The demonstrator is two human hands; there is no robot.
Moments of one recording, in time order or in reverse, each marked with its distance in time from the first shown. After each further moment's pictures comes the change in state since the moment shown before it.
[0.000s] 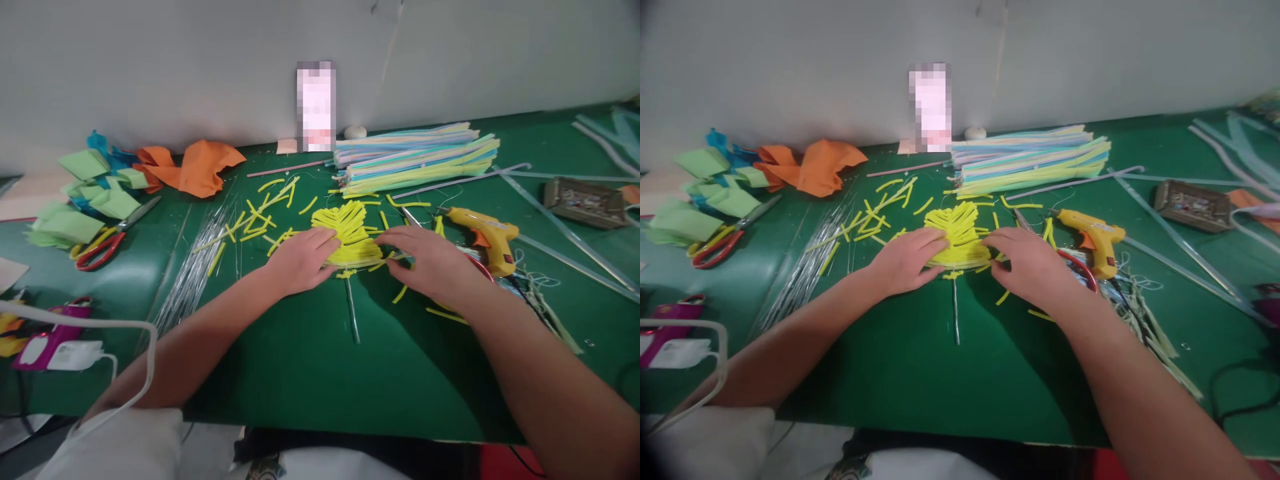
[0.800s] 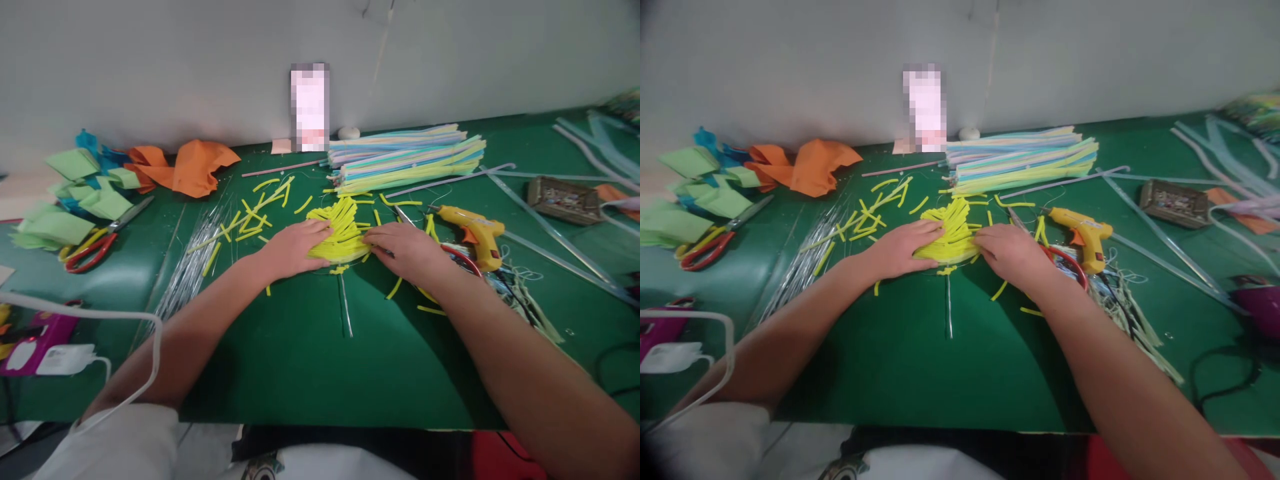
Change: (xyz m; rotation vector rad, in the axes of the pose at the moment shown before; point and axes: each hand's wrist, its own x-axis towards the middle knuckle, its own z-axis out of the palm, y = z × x) left_hand 0.009 -0.027 -0.001 -0.176 -0.202 -0.080; right_hand 0.016 0.015 0.018 -0.089 -0.073 -0.142
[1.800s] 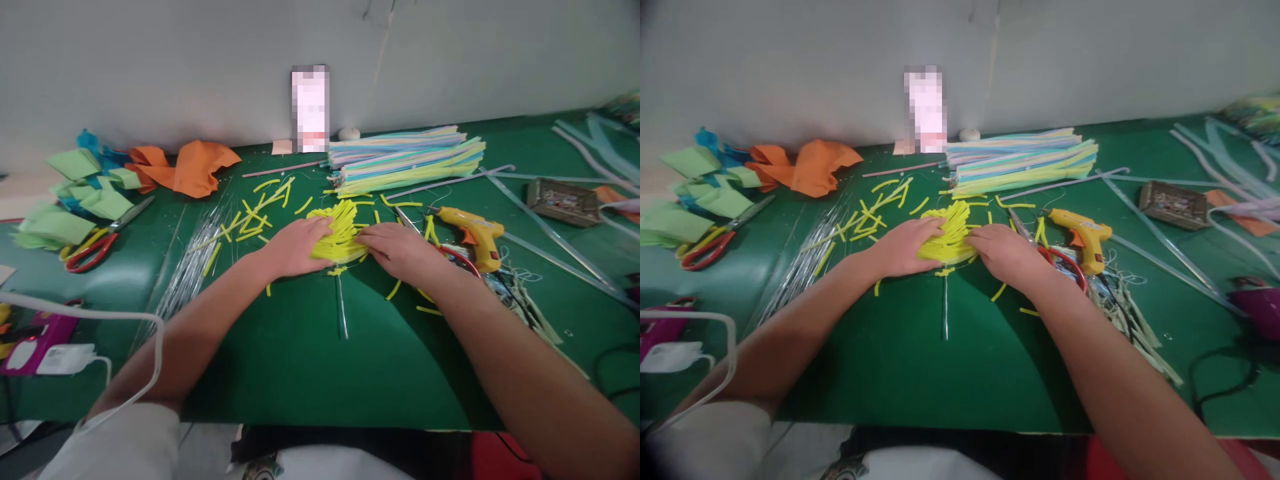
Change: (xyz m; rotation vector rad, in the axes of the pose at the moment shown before) left_hand 0.007 0.007 -0.005 -0.002 -0.012 -0.074; right_hand 0.006 0.000 0.005 -0.025 0.048 -0.128
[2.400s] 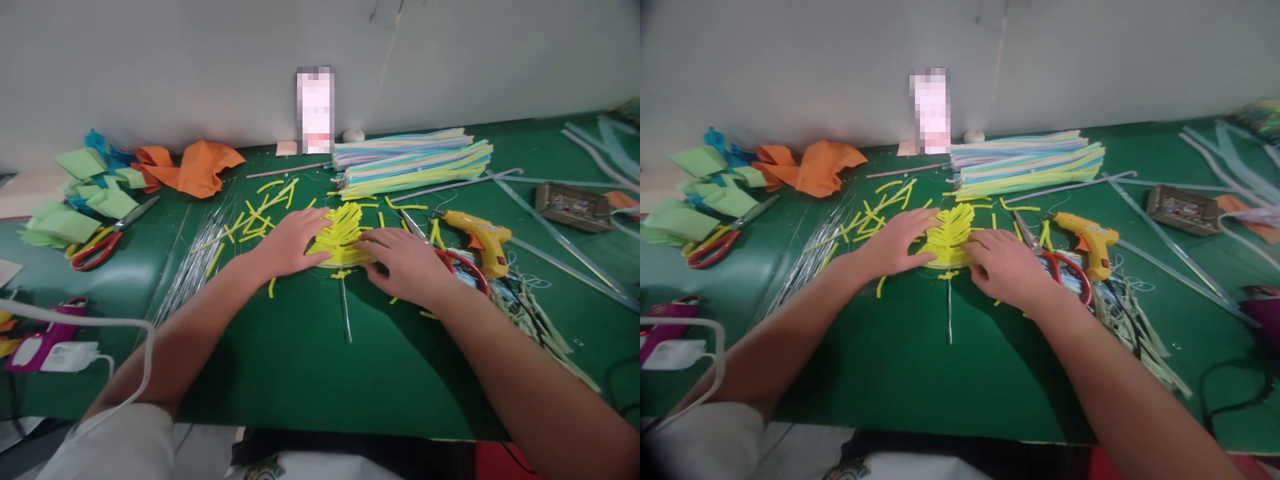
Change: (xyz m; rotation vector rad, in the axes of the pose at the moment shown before) left_hand -0.012 -0.006 -0.010 0.003 0.188 0.053; right_hand 0.002 -0.034 -0.020 -0.064 -0.023 0.094
